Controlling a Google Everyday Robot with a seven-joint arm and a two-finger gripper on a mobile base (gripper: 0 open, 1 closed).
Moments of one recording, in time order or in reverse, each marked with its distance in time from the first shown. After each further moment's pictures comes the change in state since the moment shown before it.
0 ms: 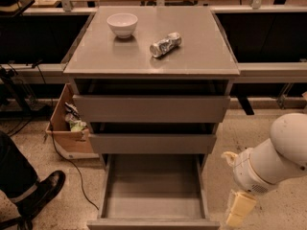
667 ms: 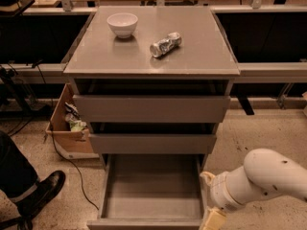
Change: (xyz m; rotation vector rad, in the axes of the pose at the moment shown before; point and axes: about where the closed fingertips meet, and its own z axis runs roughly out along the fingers) arm -0.005 0.014 0.113 -0.067 -0.149 0.031
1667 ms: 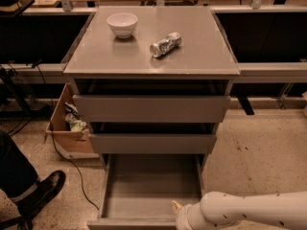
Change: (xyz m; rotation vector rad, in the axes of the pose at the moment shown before) arm 0.022 0.022 0.217 -0.066 -0.112 -0.013
